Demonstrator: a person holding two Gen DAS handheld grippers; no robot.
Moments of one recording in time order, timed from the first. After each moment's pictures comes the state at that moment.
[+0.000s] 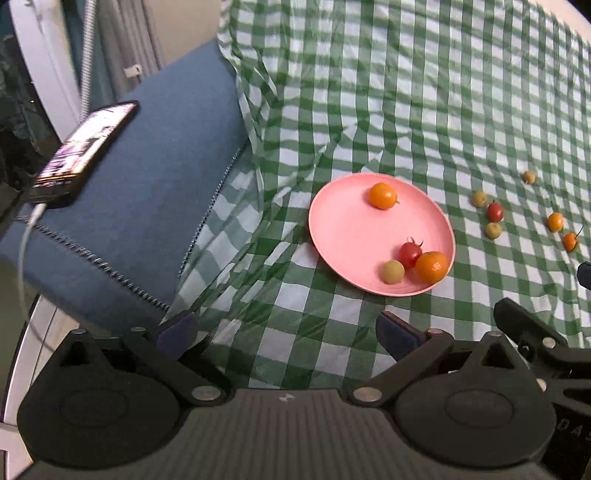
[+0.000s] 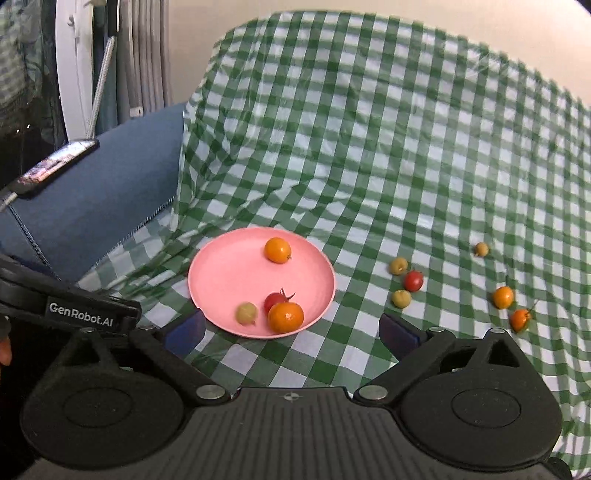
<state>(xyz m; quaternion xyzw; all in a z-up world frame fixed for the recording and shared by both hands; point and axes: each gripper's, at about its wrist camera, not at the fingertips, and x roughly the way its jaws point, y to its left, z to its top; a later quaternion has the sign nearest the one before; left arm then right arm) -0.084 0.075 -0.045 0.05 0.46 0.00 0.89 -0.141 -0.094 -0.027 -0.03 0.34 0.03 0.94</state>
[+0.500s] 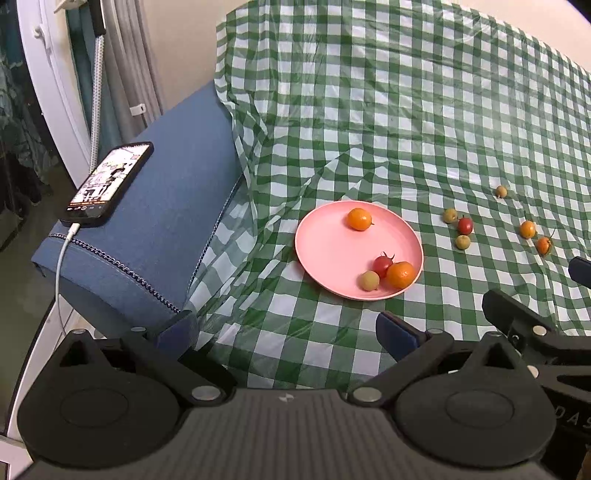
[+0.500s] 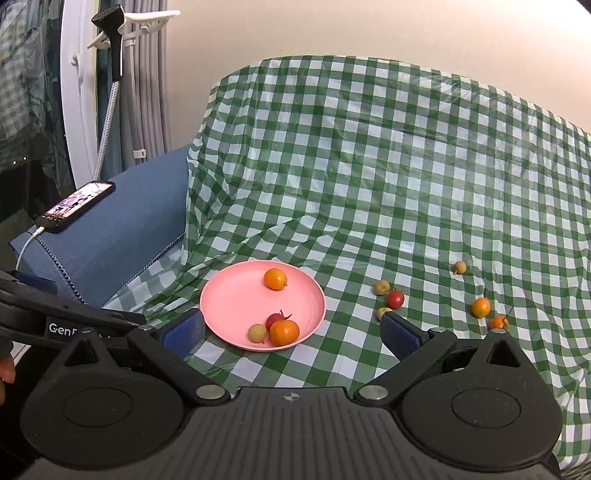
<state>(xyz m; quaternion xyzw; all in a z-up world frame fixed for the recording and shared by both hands) -0.136 0.061 -0.009 0.06 0.41 -0.02 0.91 -0.192 -0.102 0.004 -0.01 0.29 0.02 0.96</state>
